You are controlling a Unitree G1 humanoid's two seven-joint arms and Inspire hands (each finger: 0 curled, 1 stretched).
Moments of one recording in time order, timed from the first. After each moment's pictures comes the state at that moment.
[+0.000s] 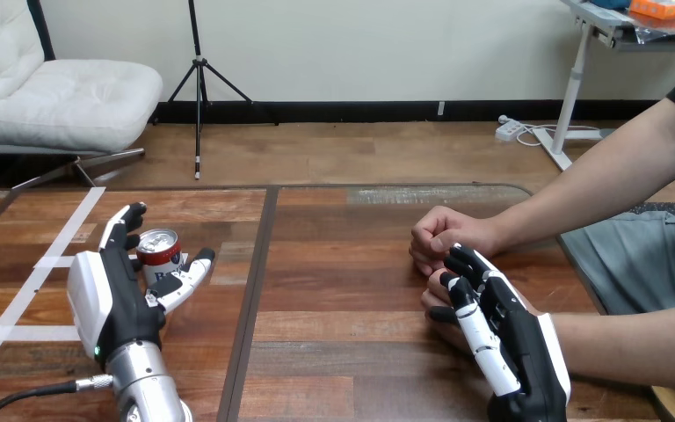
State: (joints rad) left arm -0.28 0.12 0.05 0.78 0.37 -0.32 0.63; right arm 0.20 0.04 0.03 0.28 0.03 -0.50 0.05
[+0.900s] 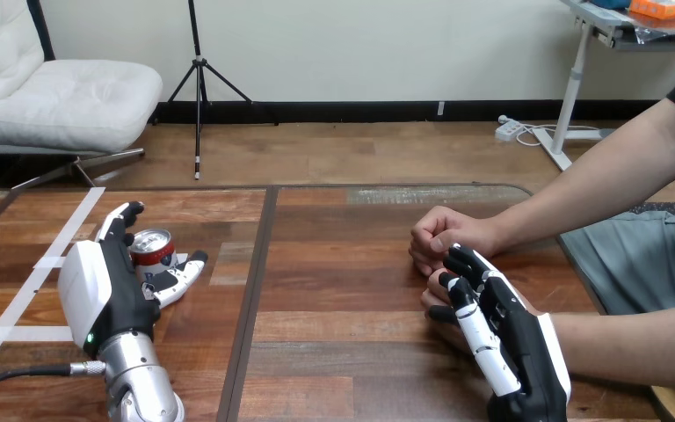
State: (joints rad) left arm -0.32 0.18 0.00 0.80 0.41 -0.21 0.65; right arm 0.20 0.04 0.03 0.27 0.04 -0.50 0.06
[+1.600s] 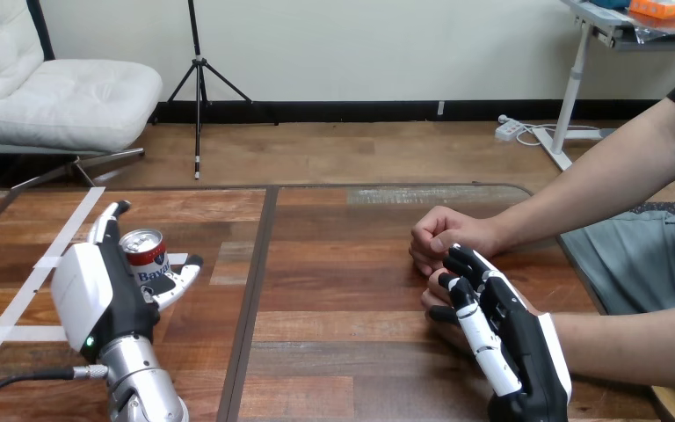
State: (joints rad) left arm -0.32 0.18 -0.03 0.80 0.45 -0.17 0.74; right arm 0.20 0.04 0.03 0.27 0.04 -0.50 0.07
